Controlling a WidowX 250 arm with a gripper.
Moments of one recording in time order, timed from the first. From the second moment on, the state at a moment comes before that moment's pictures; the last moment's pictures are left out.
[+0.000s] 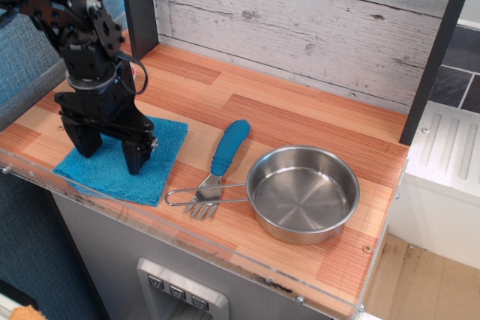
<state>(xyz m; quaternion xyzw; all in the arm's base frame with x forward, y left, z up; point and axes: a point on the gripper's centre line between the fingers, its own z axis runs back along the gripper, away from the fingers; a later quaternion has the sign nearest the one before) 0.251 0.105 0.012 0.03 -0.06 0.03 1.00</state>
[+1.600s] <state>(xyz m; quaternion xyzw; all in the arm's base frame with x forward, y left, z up) 0.350 0.074 0.010 -0.01 -0.09 0.04 1.00</state>
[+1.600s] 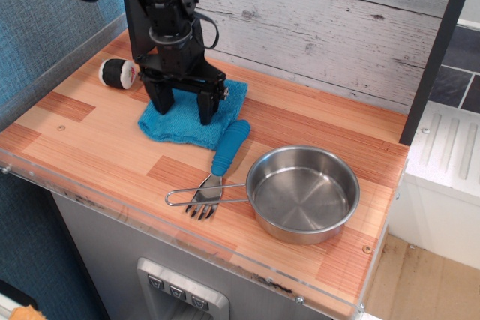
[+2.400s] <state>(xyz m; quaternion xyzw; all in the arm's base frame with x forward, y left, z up) 0.375 0.076 0.010 -0.02 -0.09 0.05 1.00</state>
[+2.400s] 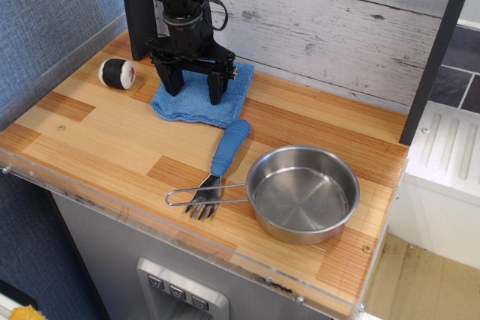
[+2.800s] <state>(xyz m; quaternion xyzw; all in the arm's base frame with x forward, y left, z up) 0.369 0.064 0.019 -0.04 -0.07 0.06 0.99</state>
